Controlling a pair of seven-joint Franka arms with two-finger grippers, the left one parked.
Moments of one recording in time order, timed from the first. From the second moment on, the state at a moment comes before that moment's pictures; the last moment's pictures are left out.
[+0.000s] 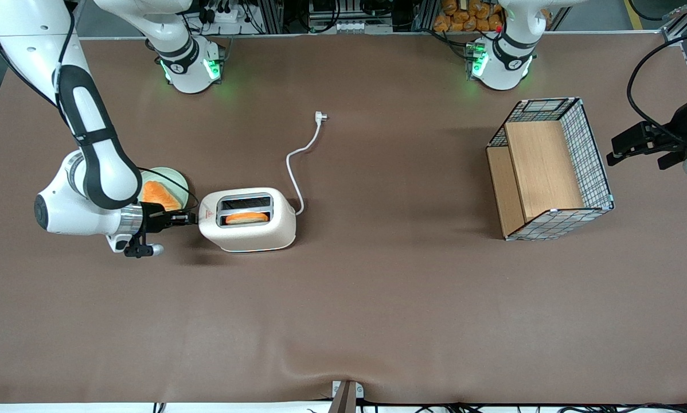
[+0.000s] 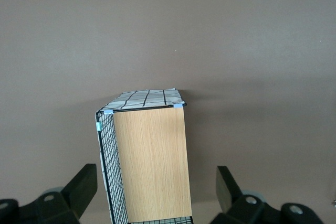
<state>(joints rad) -0.01 0.45 0.02 -1.93 0.63 2.06 -0.34</state>
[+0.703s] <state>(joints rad) -0.01 0.45 0.02 -1.93 0.63 2.06 -0.34</state>
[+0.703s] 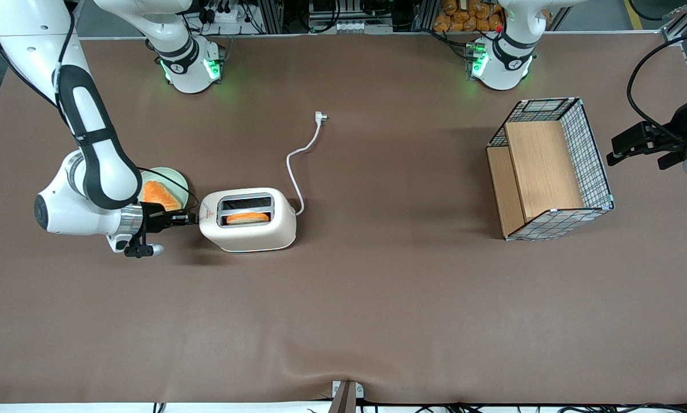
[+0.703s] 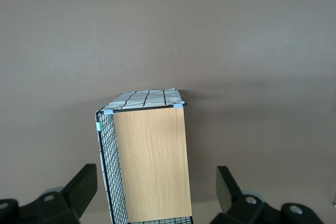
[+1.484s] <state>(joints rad) -0.01 0.45 0.02 -1.92 0.63 2.05 -0.35</state>
